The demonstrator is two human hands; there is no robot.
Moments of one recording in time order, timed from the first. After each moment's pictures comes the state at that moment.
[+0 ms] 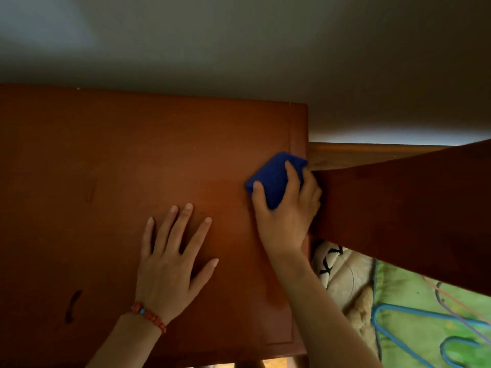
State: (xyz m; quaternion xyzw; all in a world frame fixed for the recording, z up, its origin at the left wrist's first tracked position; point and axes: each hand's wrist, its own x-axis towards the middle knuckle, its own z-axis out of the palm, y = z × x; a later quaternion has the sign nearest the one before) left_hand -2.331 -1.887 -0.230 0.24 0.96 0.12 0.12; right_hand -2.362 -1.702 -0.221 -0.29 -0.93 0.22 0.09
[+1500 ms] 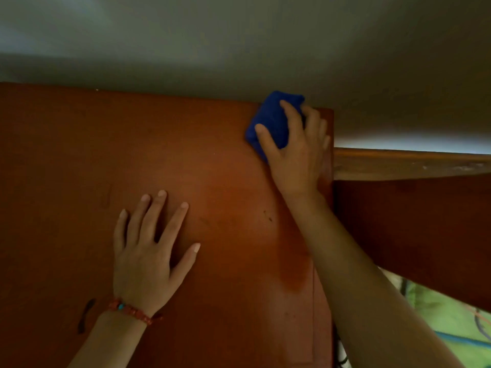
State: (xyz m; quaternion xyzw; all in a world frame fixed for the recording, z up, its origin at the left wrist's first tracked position) left_hand -2.363 -1.920 -0.234 0.16 0.98 0.11 0.06; right_hand -2.460 -1.688 -0.233 -0.17 -0.95 0.21 0.14
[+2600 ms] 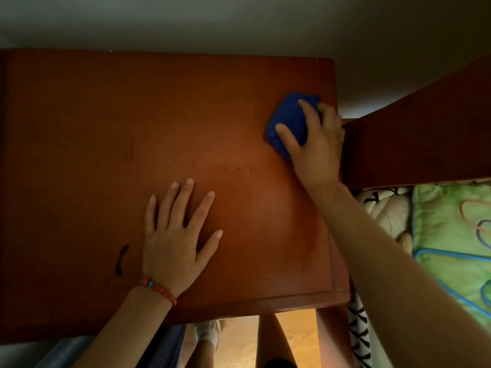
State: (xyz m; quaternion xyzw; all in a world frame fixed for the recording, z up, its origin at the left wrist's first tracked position) left_hand -2.312 -1.942 -0.236 0.23 0.96 0.12 0.07; right_hand -2.378 -1.696 -0.225 -0.16 -0.96 0.21 0.07
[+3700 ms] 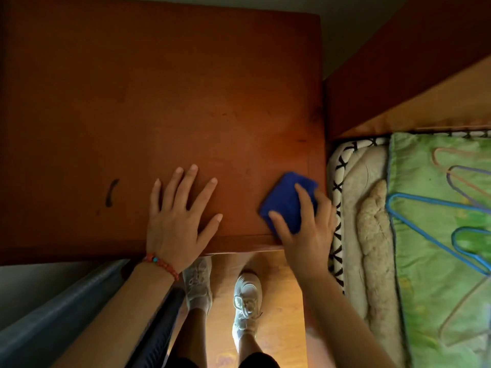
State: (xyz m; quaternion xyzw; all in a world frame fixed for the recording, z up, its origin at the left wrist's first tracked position) left_hand -2.239 -1.935 -0.236 0.24 0.96 0.12 0.06; right_hand -2.169 -1.737 -0.229 -0.19 -0.95 0.22 0.11
